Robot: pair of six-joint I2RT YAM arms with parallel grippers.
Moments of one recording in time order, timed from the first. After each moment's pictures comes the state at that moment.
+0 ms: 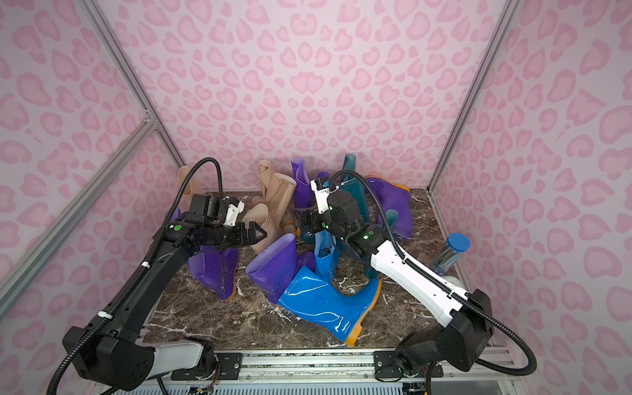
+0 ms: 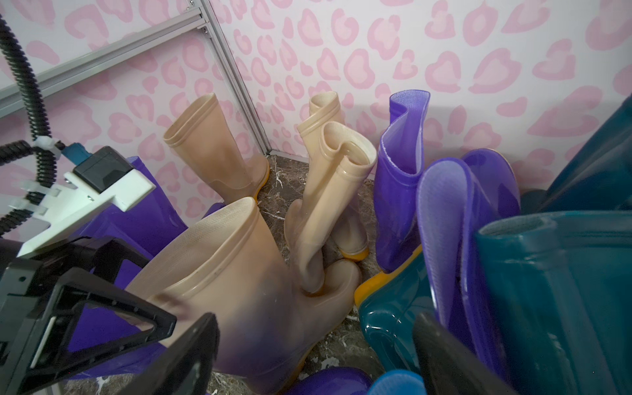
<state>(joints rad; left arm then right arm) -0.24 1.31 1.31 -0.88 0.42 -0.34 0.71 1.42 1.32 -0.23 0.01 0.27</state>
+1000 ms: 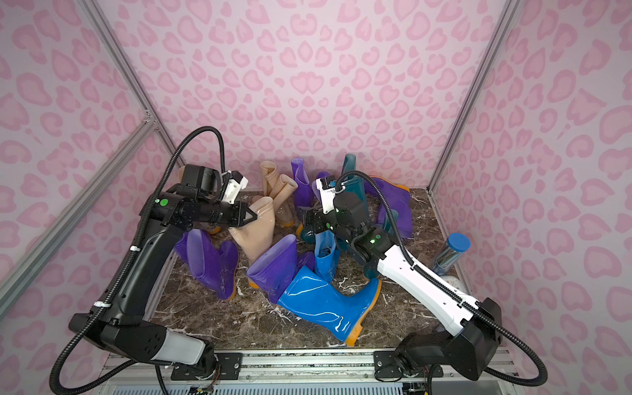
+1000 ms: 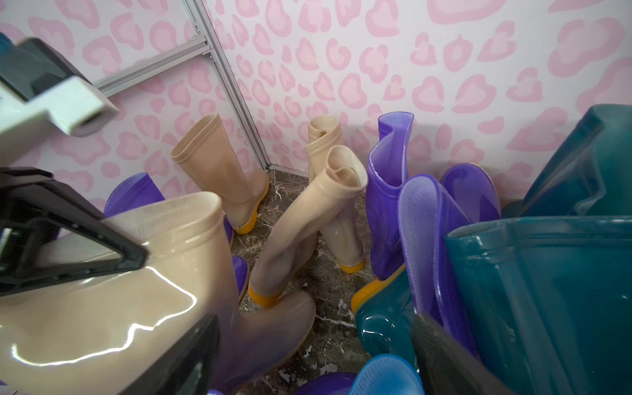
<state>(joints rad) -0.28 1.48 1.85 -1.24 0.41 -0.17 0.71 1.36 1.30 -0.21 0.04 0.28</state>
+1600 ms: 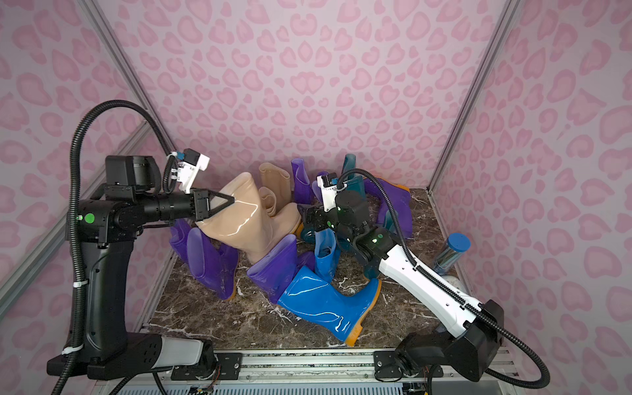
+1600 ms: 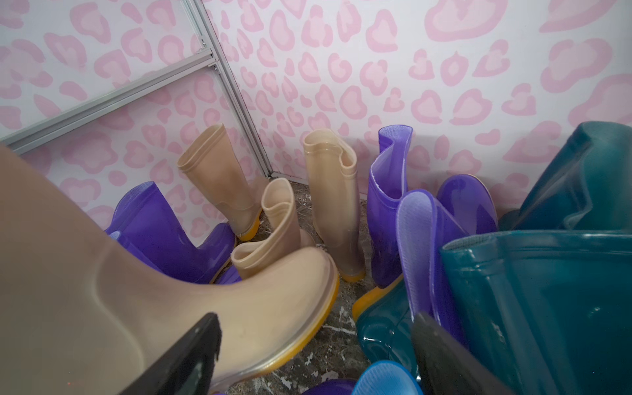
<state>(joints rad) -0.05 1.39 2.09 -1.29 0.75 -0.13 0.70 1.35 1.32 -0.22 0.04 0.27</state>
